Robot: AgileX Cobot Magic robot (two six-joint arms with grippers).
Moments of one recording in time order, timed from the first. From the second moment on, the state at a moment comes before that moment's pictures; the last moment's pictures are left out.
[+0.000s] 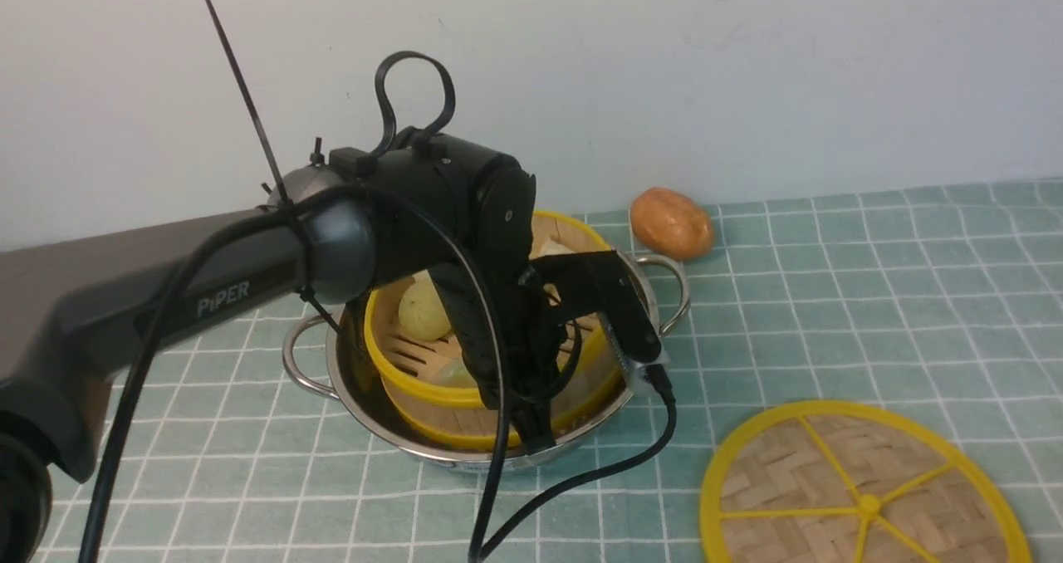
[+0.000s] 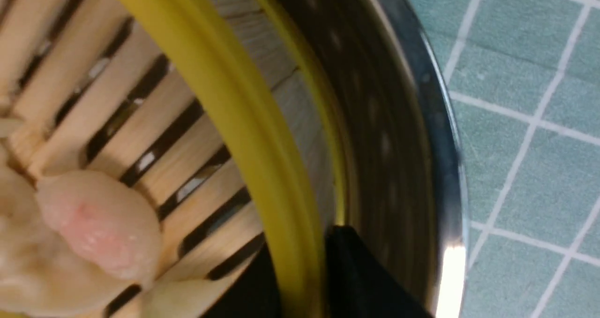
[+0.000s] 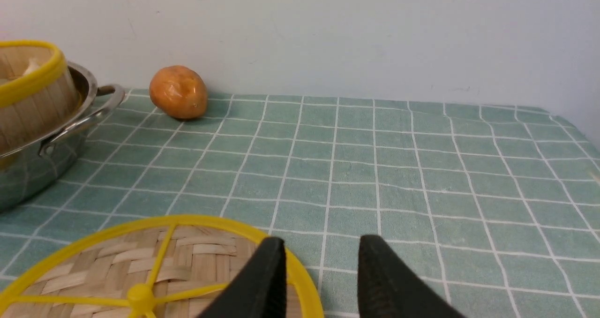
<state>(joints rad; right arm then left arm) 0.05 0.00 0.01 0.02 0.34 0.05 -0.57 1.96 -1.46 0.00 0.98 0.70</state>
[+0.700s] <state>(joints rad) 0.05 0.00 0.01 0.02 0.34 0.05 -0.57 1.85 -1.47 0.14 1.13 0.54</state>
